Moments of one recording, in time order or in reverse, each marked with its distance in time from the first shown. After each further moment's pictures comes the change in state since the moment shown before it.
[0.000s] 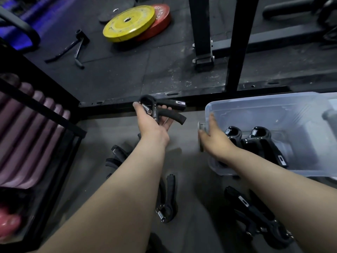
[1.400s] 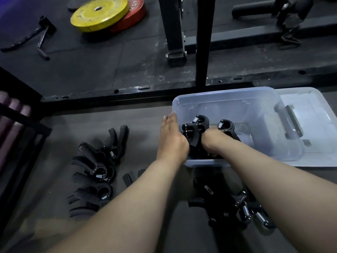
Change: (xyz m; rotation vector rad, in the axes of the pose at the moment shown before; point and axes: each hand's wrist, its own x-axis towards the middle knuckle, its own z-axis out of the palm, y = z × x) left_hand -0.048 -0.130 -0.019 1.573 -0.415 0.602; right_hand -0.004 0.043 -0.060 -0.515 -0.129 0.372
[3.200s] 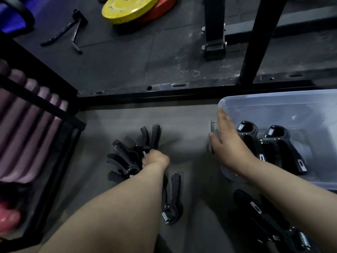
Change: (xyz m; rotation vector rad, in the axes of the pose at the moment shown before) left_hand 0.035 -0.164 -0.059 0.315 -0.123 -0.896; right_hand -0.005 -0.066 0.043 0.371 0.300 -0.595
